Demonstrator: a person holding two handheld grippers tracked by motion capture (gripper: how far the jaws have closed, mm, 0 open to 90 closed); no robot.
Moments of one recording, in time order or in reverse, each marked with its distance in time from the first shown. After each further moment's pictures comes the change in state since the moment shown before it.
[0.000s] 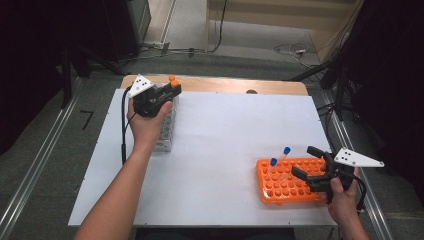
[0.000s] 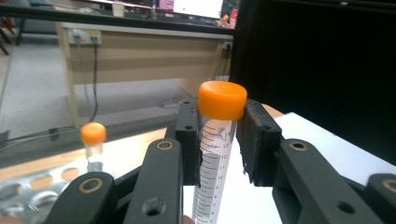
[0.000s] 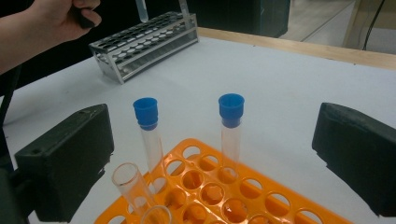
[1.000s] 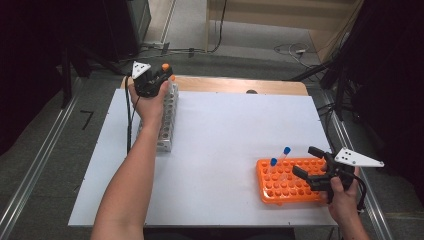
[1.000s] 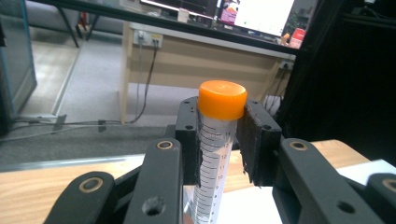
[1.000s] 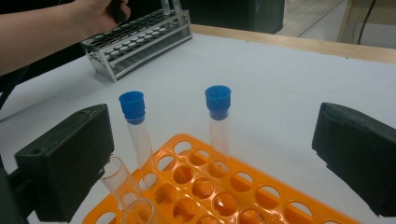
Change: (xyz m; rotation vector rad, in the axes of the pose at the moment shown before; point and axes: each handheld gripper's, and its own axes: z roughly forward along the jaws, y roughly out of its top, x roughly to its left) left arm 0.061 -0.007 0.060 -0.063 0.217 -0.092; right arm -0.006 -0.004 0.000 0.005 -0.016 0.011
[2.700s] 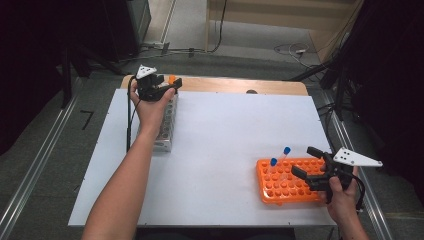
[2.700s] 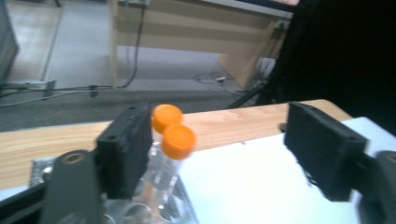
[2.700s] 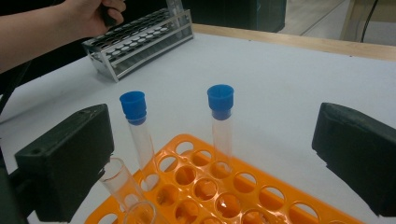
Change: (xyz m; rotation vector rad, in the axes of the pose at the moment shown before) left arm -0.019 0.001 -0.017 0.192 -0.069 -0.013; right arm 0.000 -0.001 0.003 0.003 0.006 0.008
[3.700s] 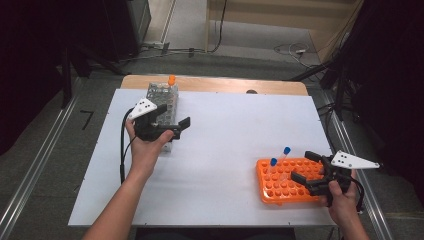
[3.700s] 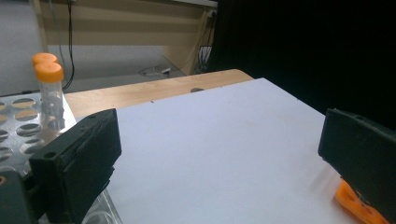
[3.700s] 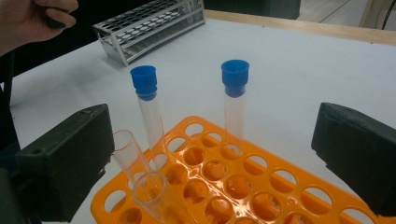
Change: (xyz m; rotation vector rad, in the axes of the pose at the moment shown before) left arm -0.070 -0.046 -0.101 0.015 -0.210 0.080; right arm 0.000 -0.009 0.000 0.045 0.050 -0.017
